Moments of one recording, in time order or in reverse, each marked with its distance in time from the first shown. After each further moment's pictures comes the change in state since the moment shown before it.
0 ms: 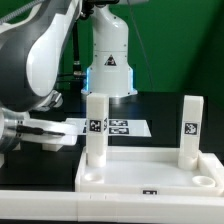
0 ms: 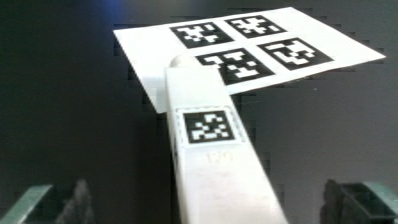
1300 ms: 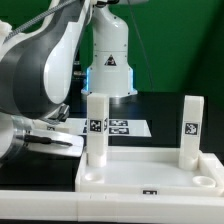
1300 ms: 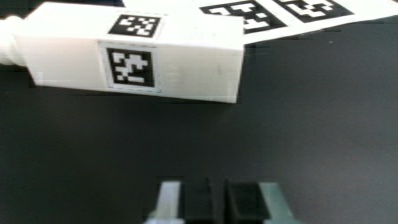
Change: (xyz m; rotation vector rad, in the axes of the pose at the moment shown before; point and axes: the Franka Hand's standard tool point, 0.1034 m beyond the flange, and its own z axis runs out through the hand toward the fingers) arm 0.018 -0.004 0.008 -0.016 0.051 -0.008
